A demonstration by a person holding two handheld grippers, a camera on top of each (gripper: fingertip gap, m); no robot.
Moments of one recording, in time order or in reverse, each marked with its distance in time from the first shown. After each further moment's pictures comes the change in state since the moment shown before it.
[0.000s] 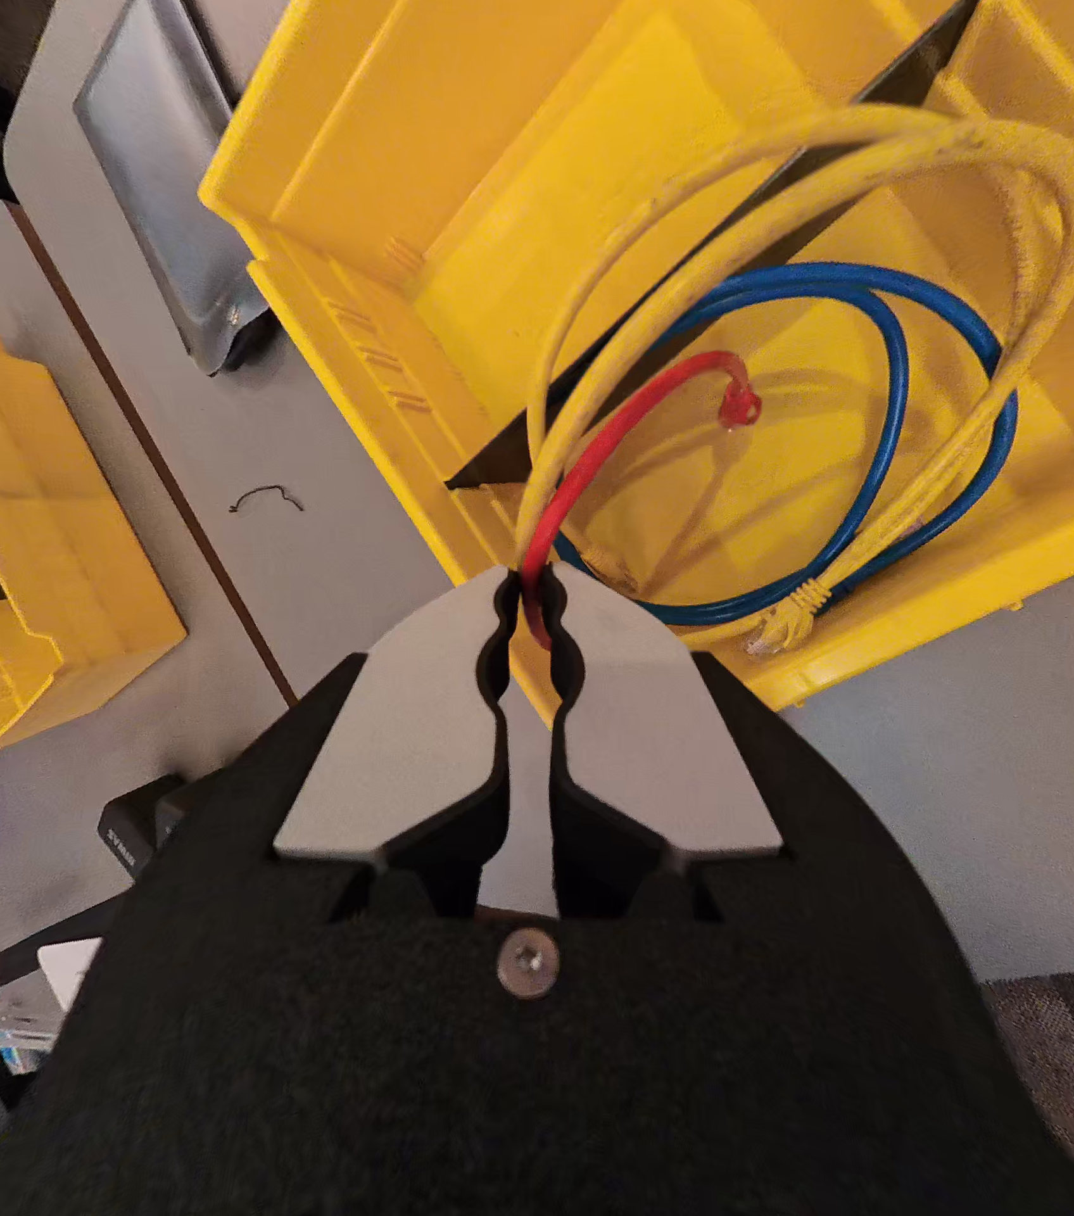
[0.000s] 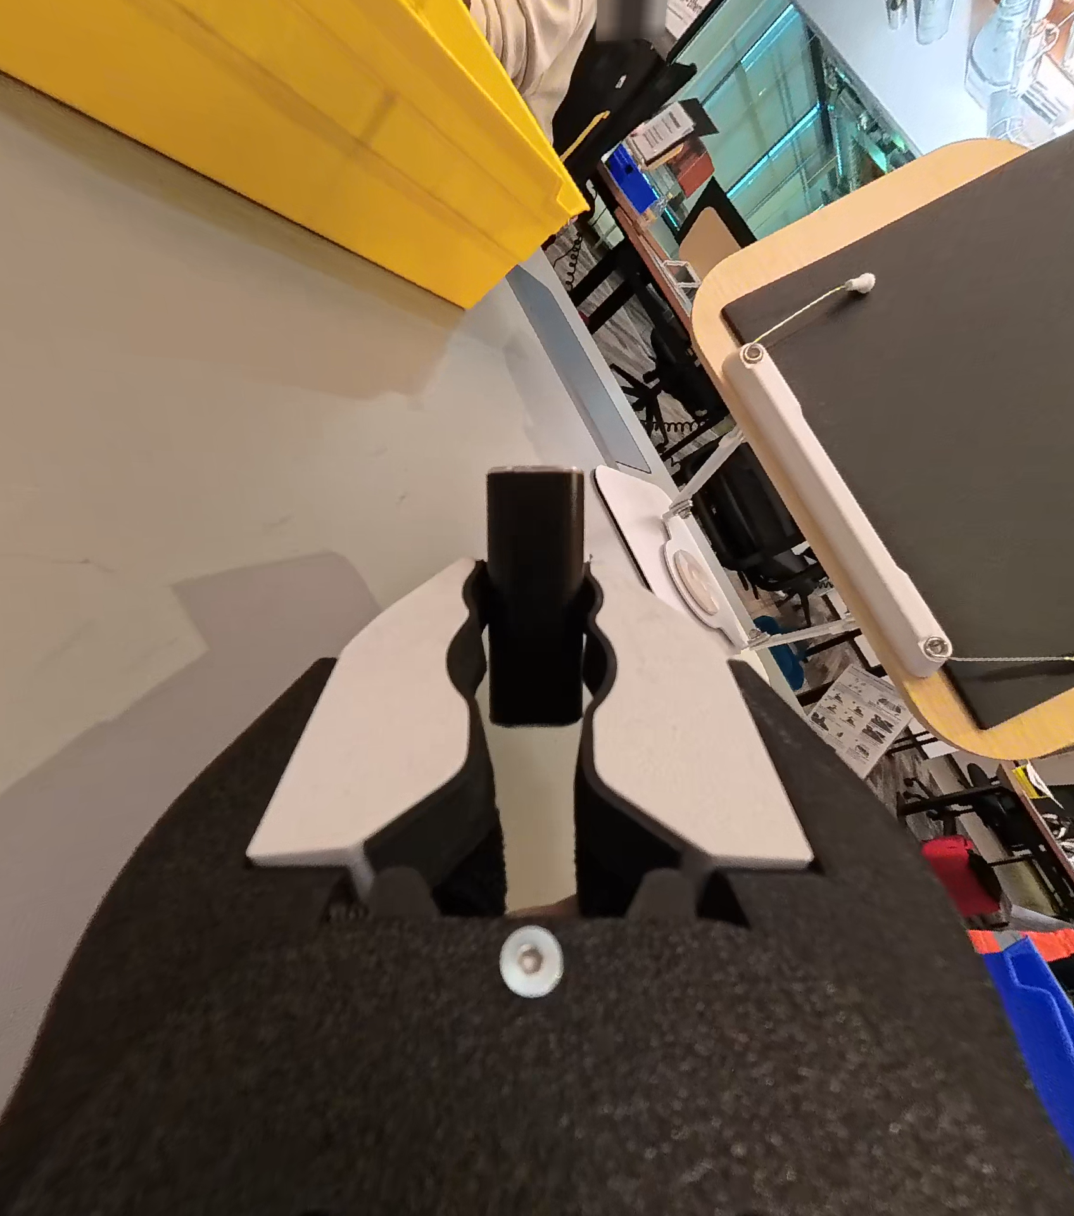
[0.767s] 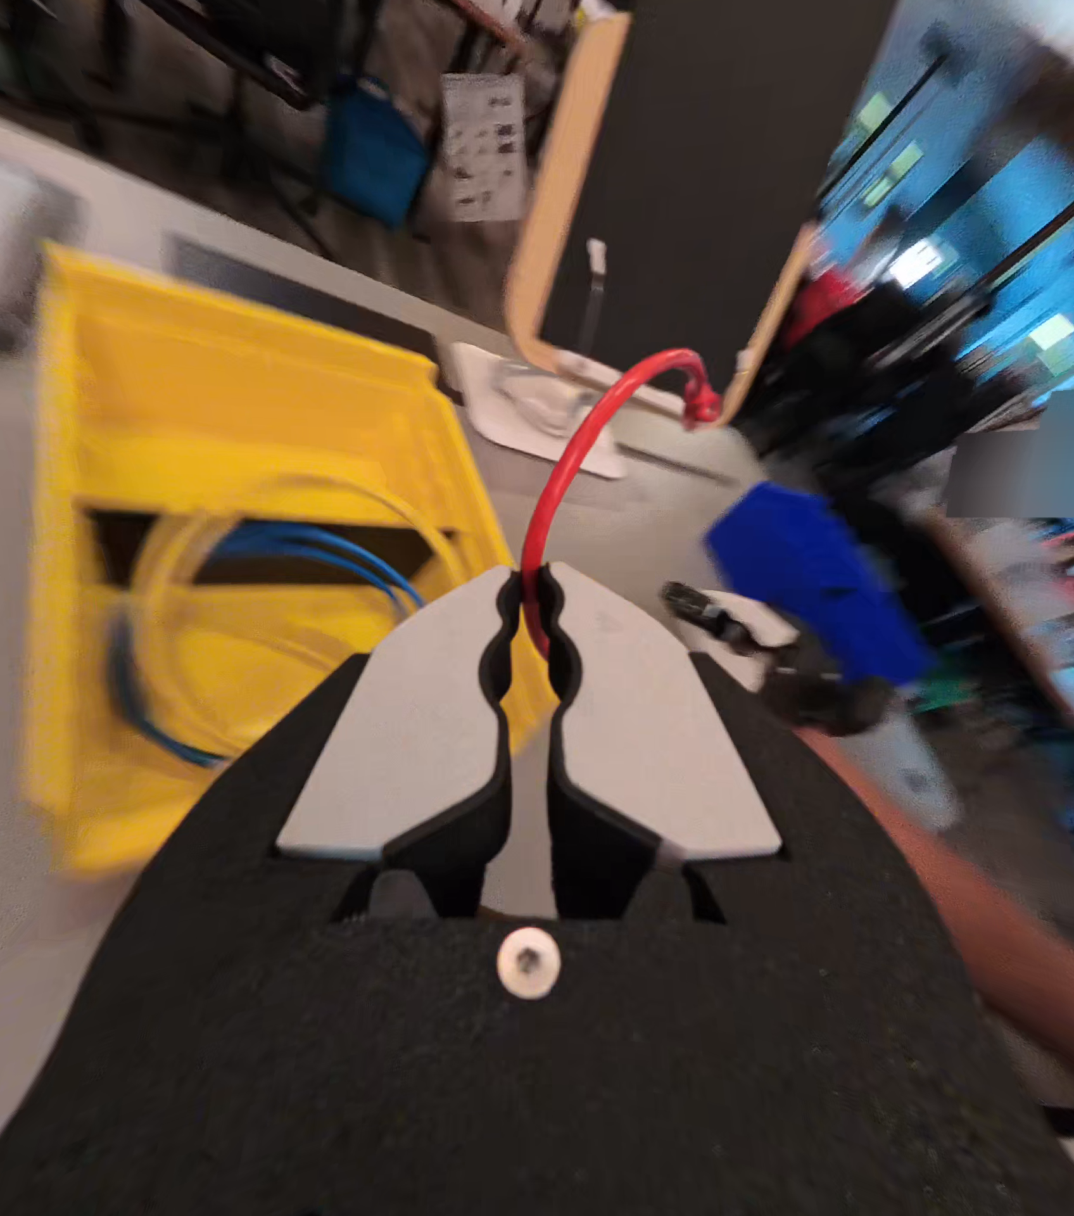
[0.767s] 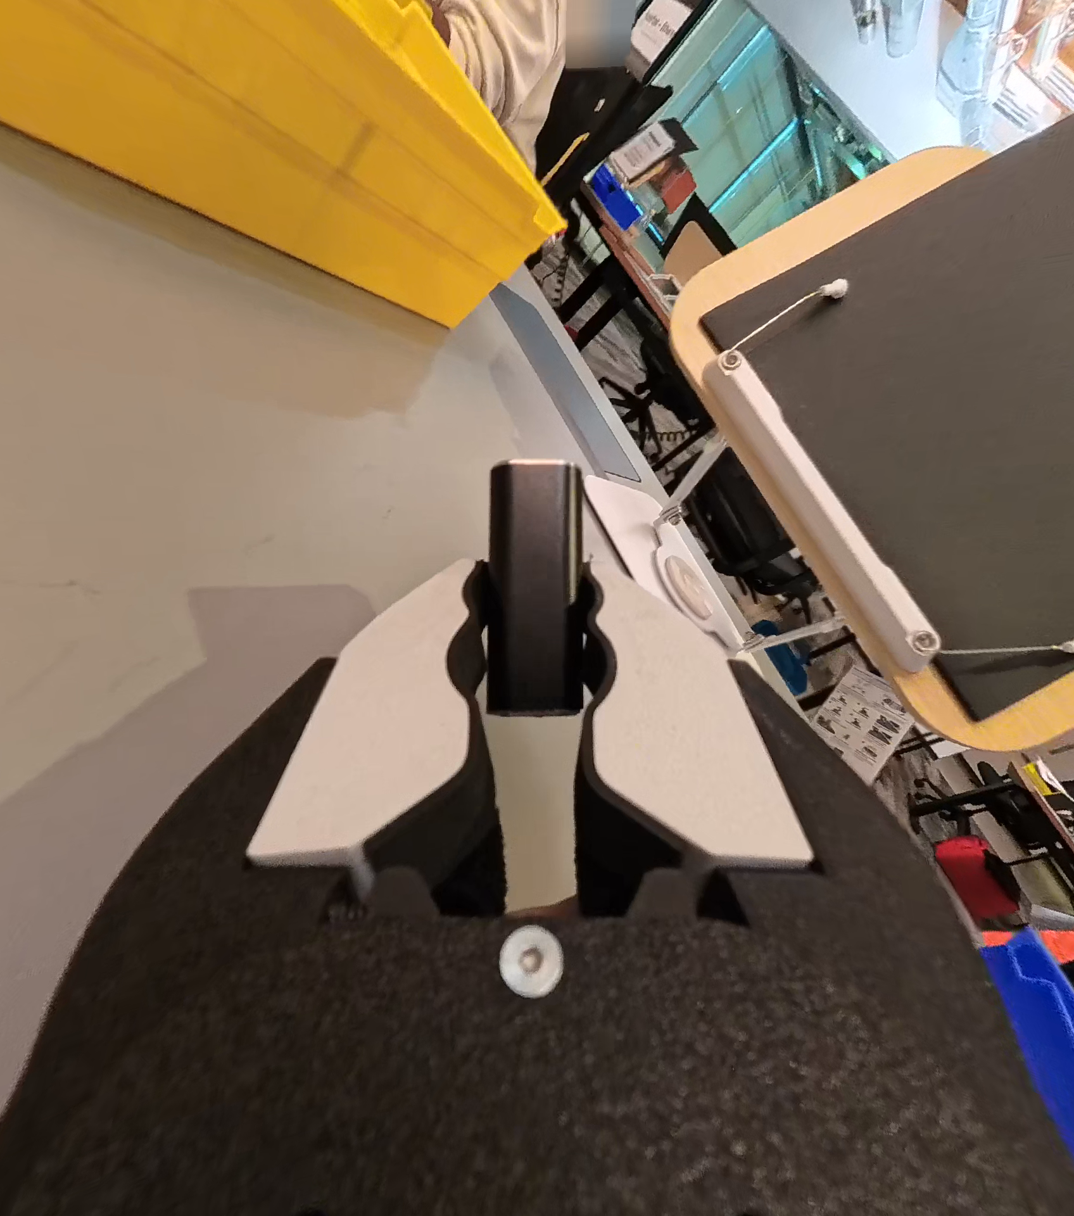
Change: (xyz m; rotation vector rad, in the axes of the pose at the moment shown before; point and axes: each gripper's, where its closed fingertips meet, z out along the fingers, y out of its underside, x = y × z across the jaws) left arm 0.049 -0.034 -0.122 0.790 0.510 -0.854; right arm 0.006 -0.003 -0.002 0.026 0.018 0.033
